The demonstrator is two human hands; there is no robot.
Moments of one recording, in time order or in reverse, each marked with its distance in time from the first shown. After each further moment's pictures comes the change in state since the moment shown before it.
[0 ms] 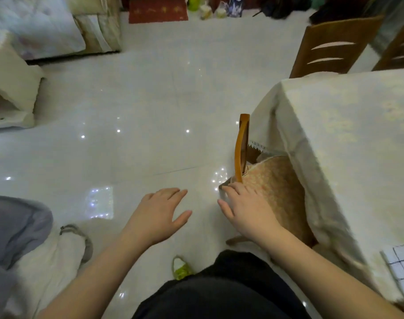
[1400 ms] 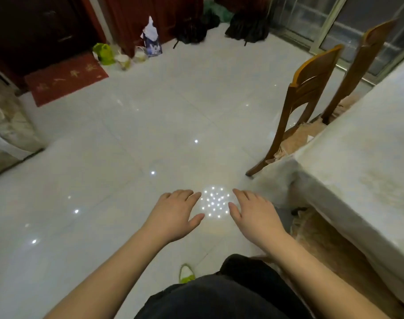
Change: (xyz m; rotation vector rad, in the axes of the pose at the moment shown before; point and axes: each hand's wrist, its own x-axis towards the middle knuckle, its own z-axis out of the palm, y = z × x) left_hand 0.550 -0.201 -0.251 0.254 -0.078 0.561; right_hand 0.498 0.029 -0.149 0.177 0.061 0.601
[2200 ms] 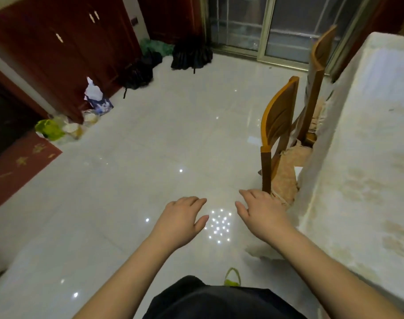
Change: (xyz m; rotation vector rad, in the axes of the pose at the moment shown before) left_hand 0.359 -0.044 -0.144 0.079 -0.042 0.226; right_hand 0.280 0.114 -0.144 0.185 0.085 0.270
